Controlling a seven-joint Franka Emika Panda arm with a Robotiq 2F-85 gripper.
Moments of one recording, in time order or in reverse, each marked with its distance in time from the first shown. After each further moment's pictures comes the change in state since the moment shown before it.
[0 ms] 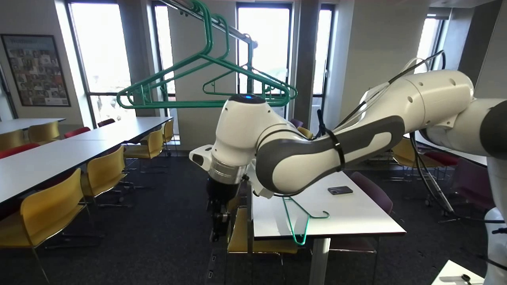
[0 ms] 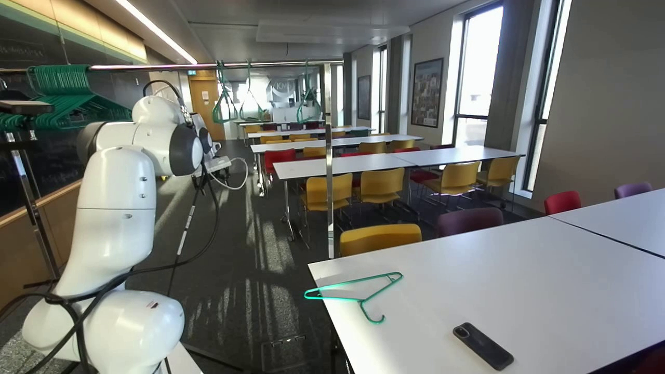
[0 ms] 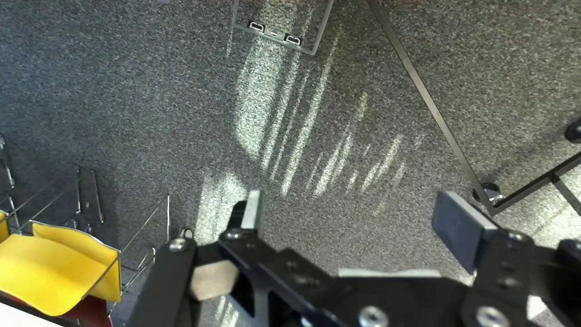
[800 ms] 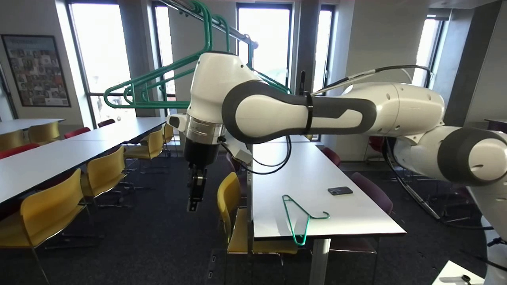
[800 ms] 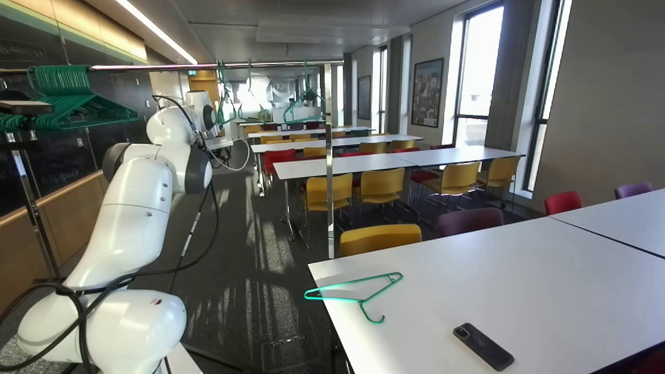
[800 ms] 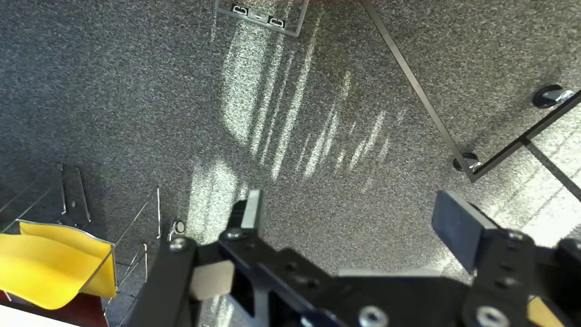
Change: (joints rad) arm 0.086 0.252 -0.003 0.596 0.020 -0.365 -0.045
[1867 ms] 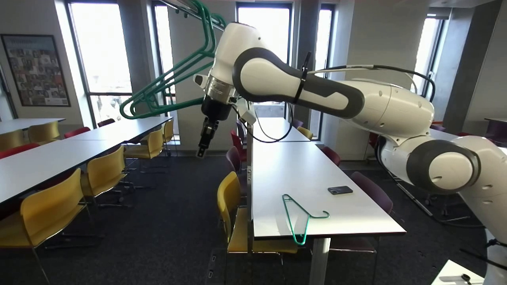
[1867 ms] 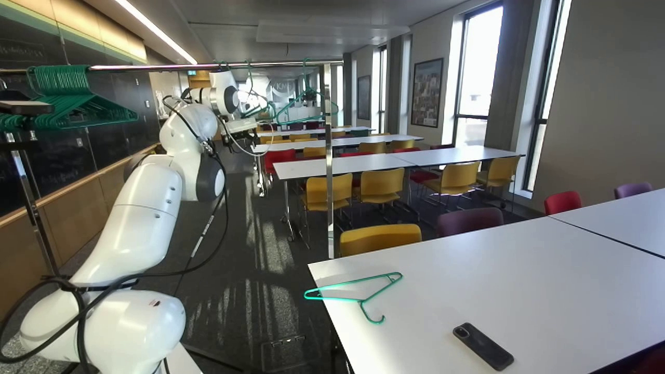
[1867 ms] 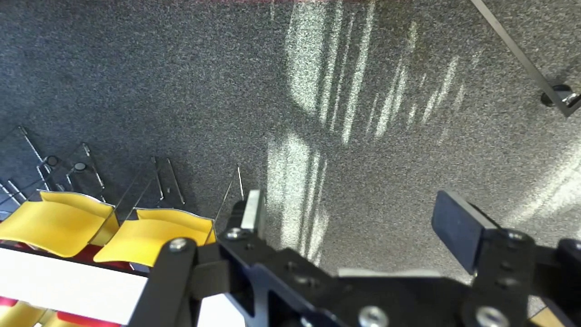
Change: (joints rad) arm -0.036 0.097 -0.125 0.347 0.043 -0.083 0.000
